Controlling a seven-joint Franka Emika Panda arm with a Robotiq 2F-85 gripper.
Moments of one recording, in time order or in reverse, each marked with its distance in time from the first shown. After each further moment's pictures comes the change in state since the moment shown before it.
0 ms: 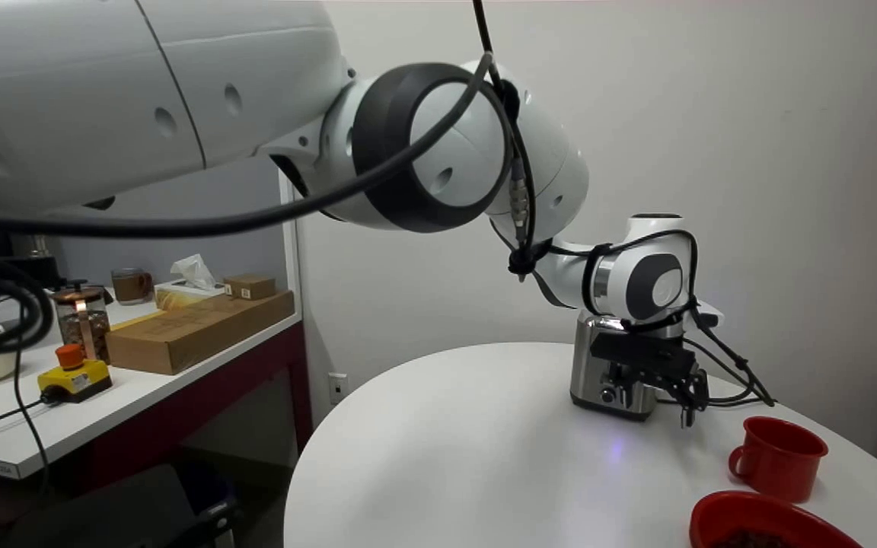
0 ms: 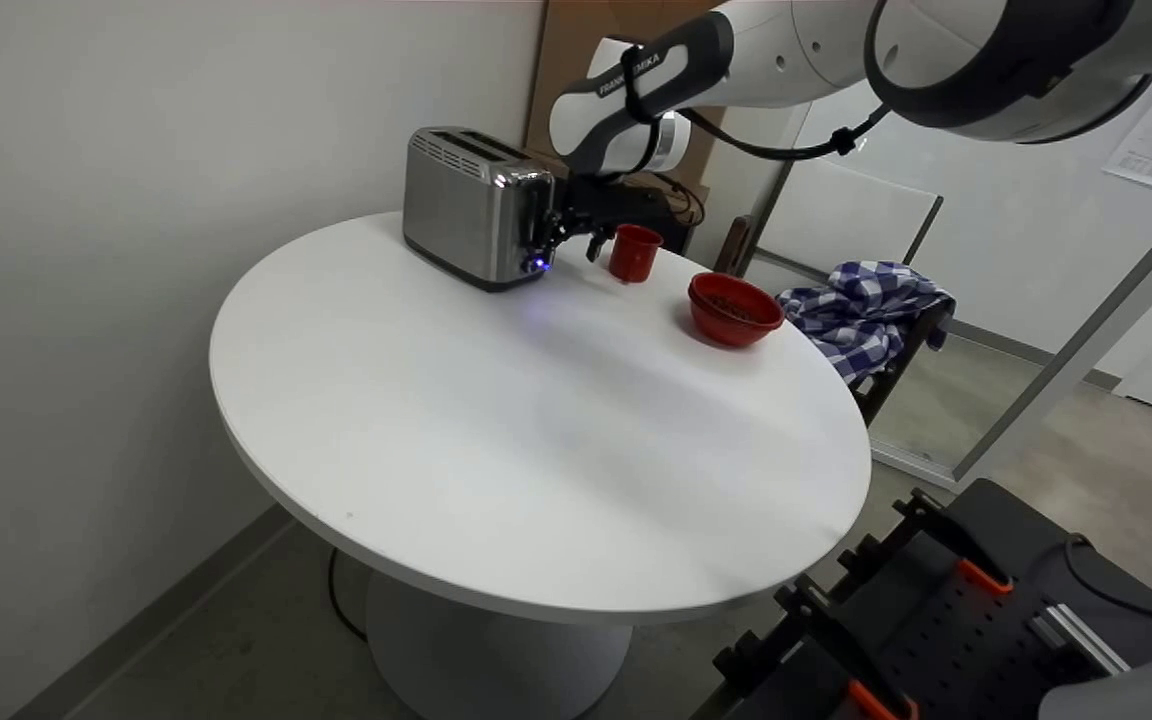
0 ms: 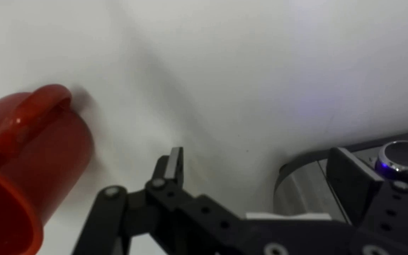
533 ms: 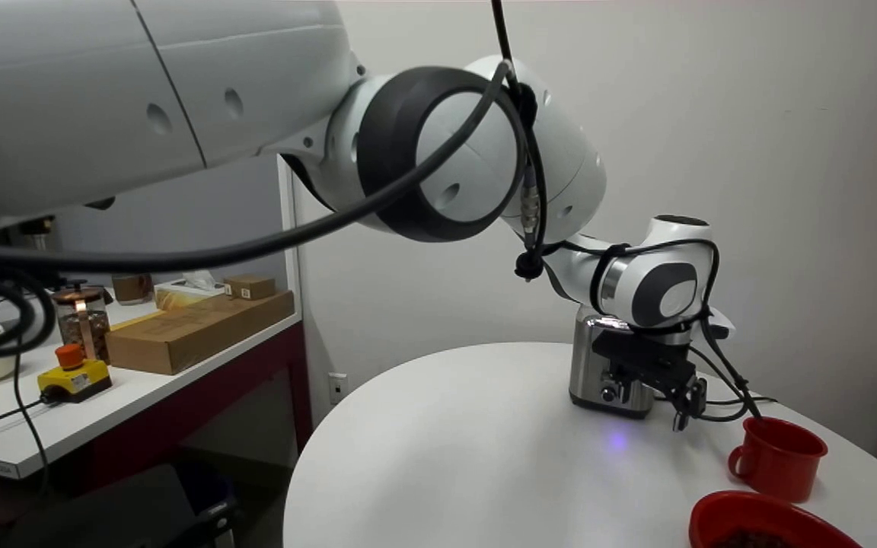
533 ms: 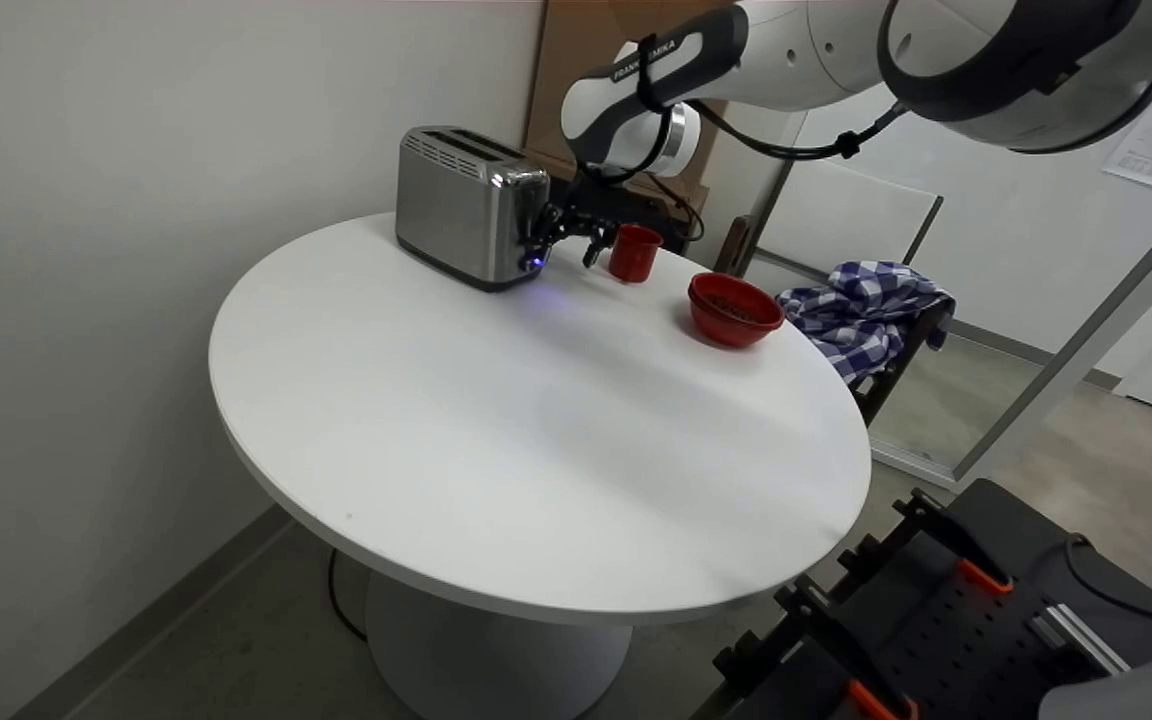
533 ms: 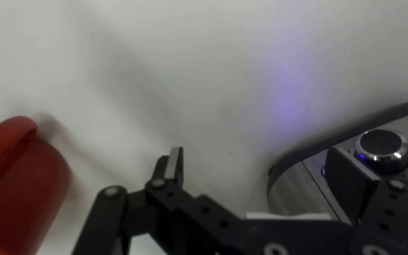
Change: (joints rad) arm -0.063 0.000 0.080 -0.004 0.089 0.000 -0.003
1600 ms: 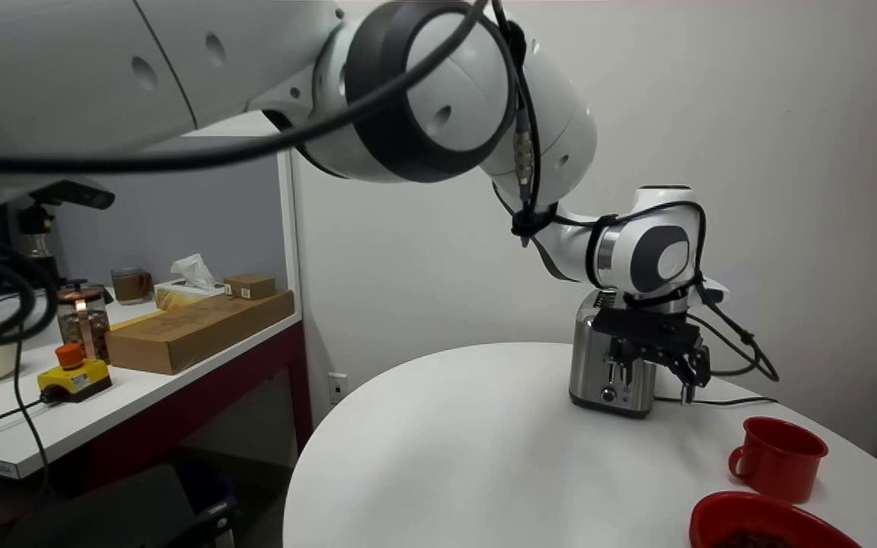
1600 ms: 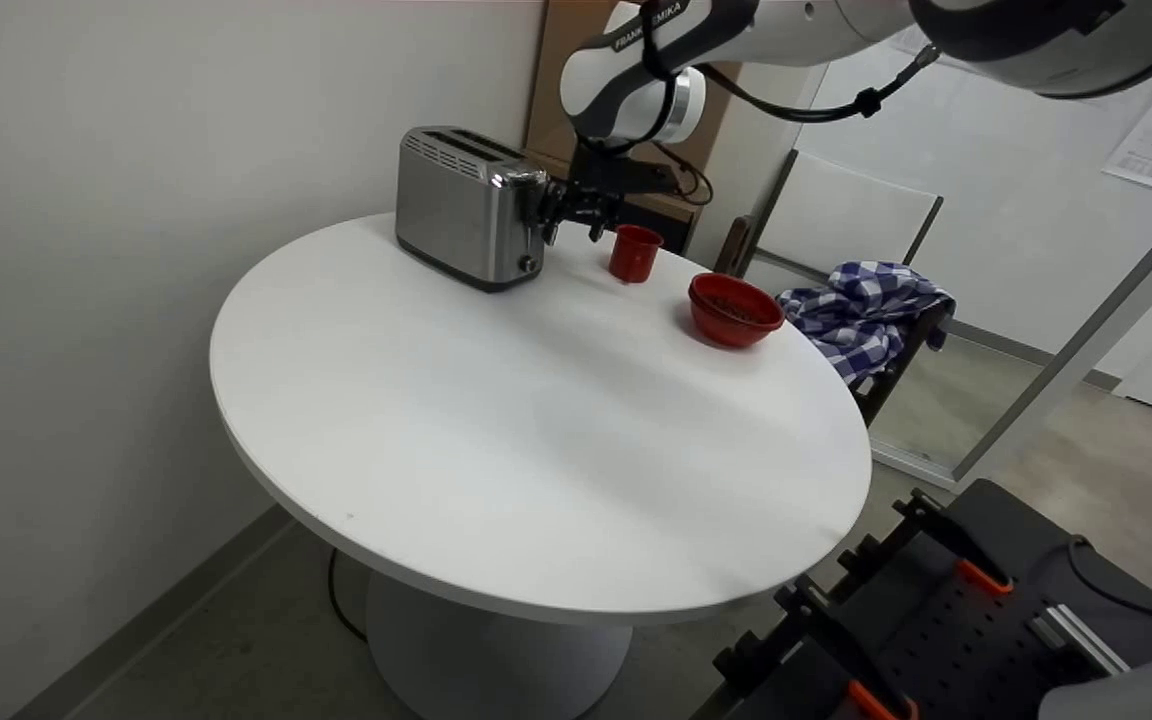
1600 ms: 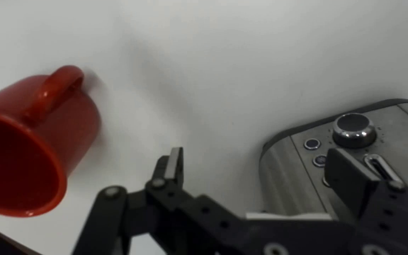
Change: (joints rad) arm 0.036 -0.122 -0.033 -0.109 -0.095 -0.002 -0.015
